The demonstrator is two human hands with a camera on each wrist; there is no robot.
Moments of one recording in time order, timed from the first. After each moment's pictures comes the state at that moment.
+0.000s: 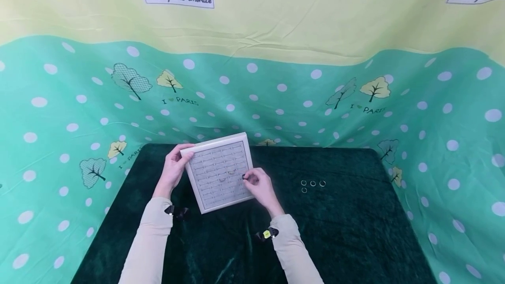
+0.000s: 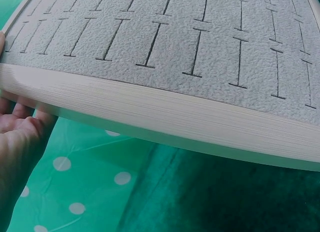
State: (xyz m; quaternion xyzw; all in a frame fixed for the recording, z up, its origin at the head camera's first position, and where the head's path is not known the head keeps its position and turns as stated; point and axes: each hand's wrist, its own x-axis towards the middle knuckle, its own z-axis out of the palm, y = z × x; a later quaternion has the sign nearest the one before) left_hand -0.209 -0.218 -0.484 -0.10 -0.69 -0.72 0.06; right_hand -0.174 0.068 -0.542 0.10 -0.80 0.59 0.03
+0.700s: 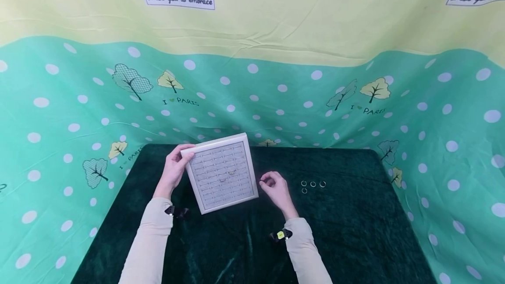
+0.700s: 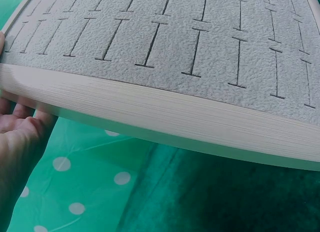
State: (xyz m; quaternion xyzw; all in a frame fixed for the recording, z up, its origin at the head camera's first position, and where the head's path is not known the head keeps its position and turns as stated) left_hand -0.212 -0.220 -0.490 -0.11 -0.69 -0.71 0.06; right_hand -0.173 0.112 -0.560 0.05 -0.83 0.55 0.04
